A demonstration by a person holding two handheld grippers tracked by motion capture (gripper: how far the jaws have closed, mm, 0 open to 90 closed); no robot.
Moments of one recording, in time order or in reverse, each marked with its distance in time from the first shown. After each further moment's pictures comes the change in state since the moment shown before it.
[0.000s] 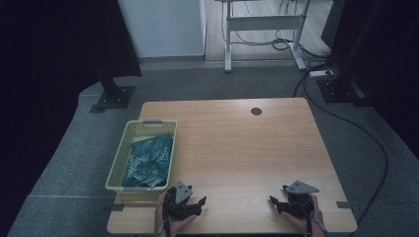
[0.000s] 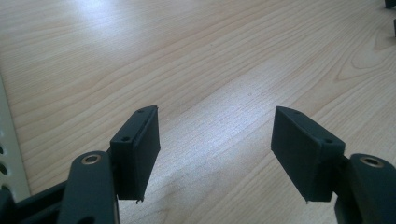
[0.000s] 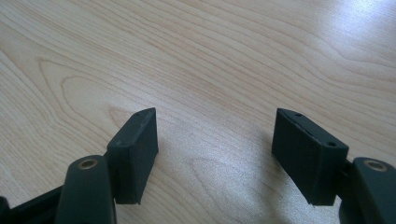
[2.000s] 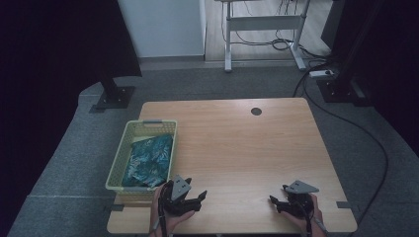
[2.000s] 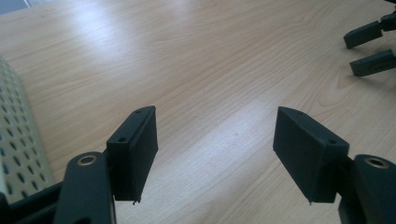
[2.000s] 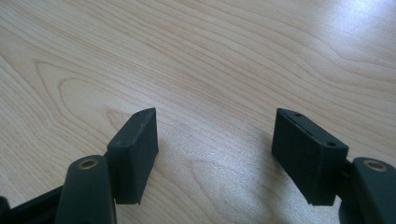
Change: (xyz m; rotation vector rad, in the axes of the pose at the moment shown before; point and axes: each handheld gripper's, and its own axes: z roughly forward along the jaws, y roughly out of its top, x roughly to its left) left arm 0.000 0.037 -0.030 -0.064 -0.005 0.040; right arm 0.000 0.001 0.001 0.000 -0.005 0.007
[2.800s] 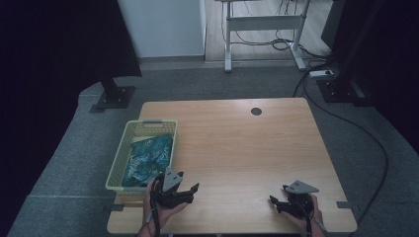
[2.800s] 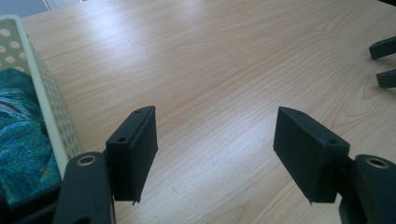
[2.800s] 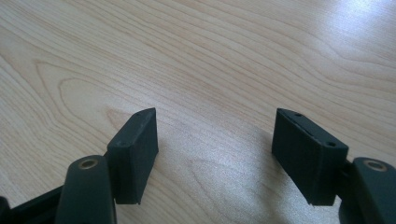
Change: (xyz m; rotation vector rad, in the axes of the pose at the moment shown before) left arm 0.024 0.007 -0.007 0.001 0.030 -0.026; right arm 0.000 0.000 0.000 0.000 -0.002 0.002
